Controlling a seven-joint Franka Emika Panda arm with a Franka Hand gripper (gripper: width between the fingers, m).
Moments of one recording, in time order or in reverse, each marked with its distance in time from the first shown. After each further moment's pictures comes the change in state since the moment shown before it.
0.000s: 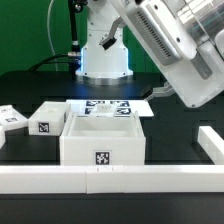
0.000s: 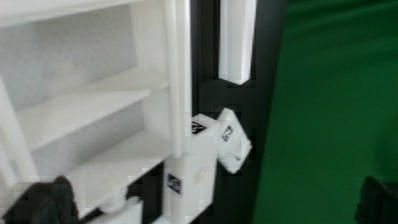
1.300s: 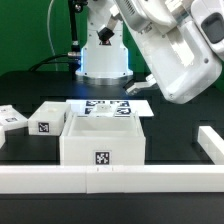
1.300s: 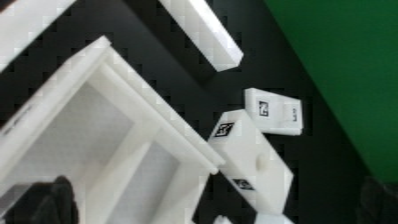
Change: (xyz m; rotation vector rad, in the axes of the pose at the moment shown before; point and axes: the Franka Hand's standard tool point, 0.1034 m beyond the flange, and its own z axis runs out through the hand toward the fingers) arm 0.000 -0.017 0.010 -0.003 0.099 0.936
